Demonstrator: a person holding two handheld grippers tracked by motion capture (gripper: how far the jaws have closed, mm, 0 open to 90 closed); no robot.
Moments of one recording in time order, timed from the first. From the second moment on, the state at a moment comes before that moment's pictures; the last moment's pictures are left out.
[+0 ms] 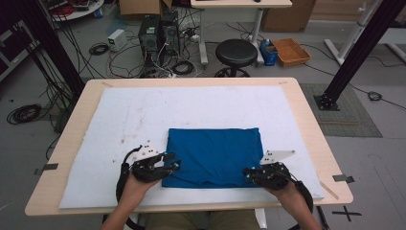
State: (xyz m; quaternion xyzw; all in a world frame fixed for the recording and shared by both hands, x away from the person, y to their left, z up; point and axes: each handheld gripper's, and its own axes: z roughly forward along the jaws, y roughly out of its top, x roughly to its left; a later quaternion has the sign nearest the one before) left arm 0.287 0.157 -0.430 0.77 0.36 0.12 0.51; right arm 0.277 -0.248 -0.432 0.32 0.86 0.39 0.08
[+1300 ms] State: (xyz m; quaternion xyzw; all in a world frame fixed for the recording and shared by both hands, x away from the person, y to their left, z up) left arm 0.292 0.206 -0.422 0.69 0.42 0.21 0.56; right arm 0.274 -0.326 -0.419 0.46 0.70 0.47 0.28
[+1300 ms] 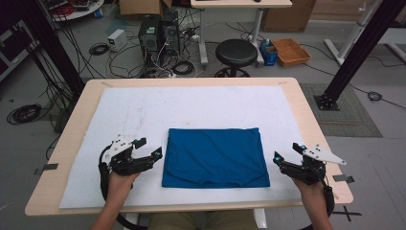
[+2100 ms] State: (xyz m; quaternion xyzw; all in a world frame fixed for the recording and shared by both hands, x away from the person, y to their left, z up) left arm 0.291 0.199 -0.427 0.70 0.42 0.20 0.54; right arm 0.274 -0.328 -0.425 0.47 0.70 0.46 0.28
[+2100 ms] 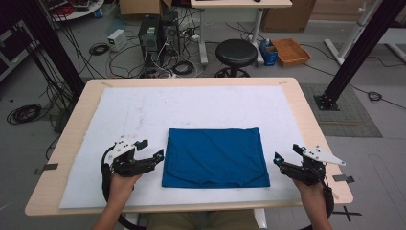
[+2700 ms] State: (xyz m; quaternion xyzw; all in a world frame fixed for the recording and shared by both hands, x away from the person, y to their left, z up) left arm 0.291 0.168 -0.443 0.75 0.44 0.16 0.47; right arm 0.275 -0.318 -0.430 0.46 0.71 0.47 0.27
